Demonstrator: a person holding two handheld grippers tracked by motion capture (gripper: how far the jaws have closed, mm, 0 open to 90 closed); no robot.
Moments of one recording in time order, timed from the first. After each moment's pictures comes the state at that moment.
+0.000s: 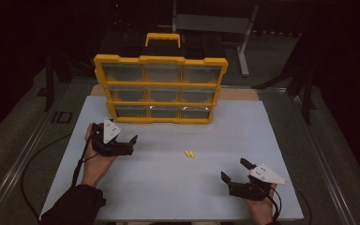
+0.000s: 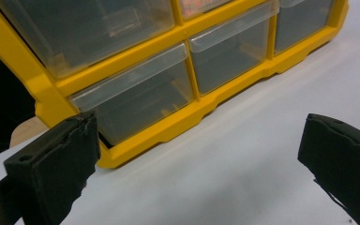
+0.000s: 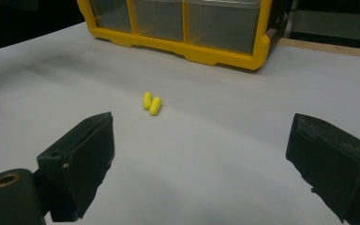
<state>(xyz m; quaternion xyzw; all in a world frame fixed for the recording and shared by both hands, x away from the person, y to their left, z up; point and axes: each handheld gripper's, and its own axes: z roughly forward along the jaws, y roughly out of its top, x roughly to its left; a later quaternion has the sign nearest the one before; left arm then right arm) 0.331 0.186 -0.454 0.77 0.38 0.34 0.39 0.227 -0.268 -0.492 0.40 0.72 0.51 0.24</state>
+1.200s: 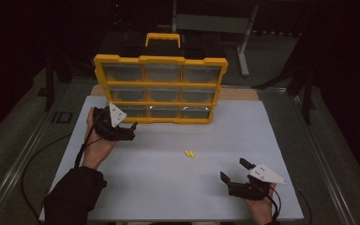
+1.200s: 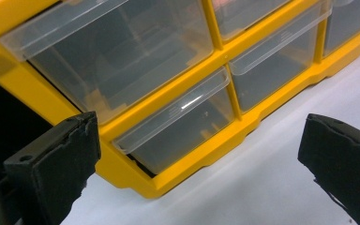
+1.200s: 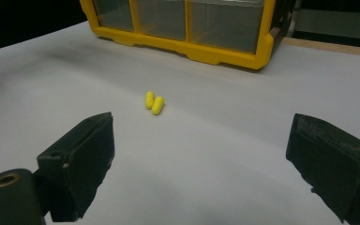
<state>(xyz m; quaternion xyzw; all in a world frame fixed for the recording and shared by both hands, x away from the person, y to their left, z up) 0.368 0.177 -0.431 0.78 0.35 0.39 0.33 0.228 -0.267 -0.493 0.40 0.72 0.51 0.24</state>
